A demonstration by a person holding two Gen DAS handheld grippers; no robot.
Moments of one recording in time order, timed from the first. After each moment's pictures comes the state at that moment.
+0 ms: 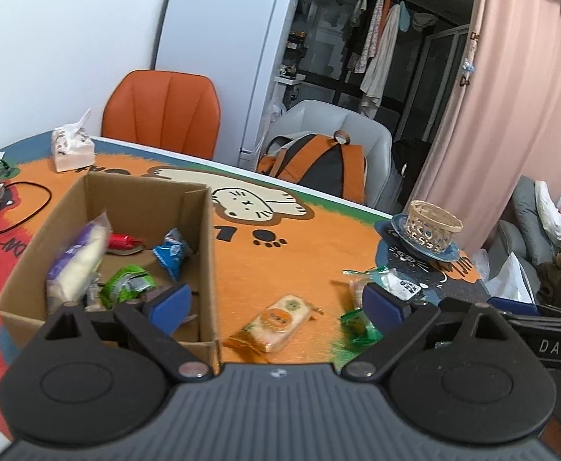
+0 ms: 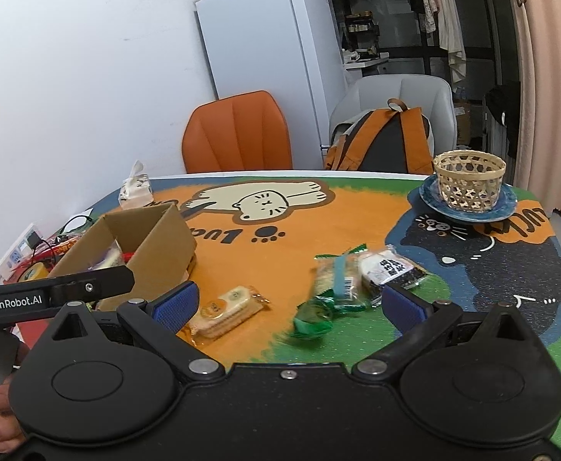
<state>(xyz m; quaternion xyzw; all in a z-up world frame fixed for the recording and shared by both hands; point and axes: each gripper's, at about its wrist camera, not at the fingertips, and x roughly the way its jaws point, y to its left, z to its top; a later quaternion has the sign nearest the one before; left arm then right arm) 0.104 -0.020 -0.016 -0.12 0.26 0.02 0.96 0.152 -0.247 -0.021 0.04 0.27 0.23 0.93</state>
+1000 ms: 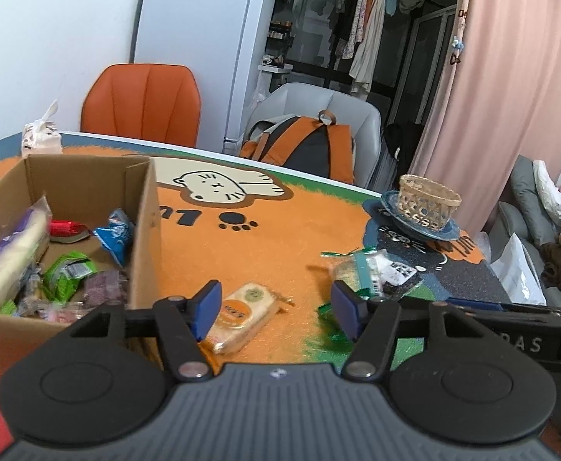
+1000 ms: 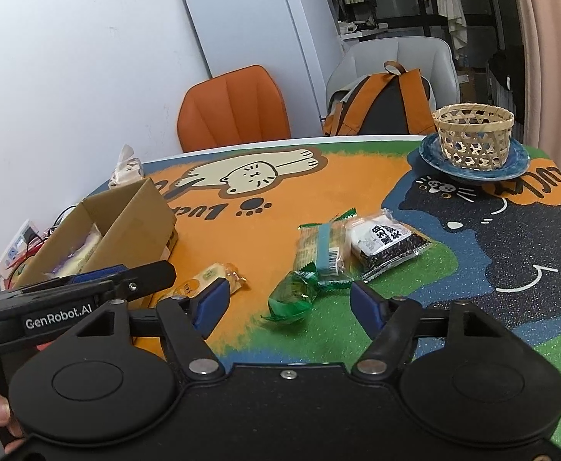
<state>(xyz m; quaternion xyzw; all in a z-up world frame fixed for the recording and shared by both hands) 0.140 -0.064 -0.053 -0.10 0.27 0.01 0.96 0.185 -0.256 -0.057 0.07 0.31 0.25 0.92</state>
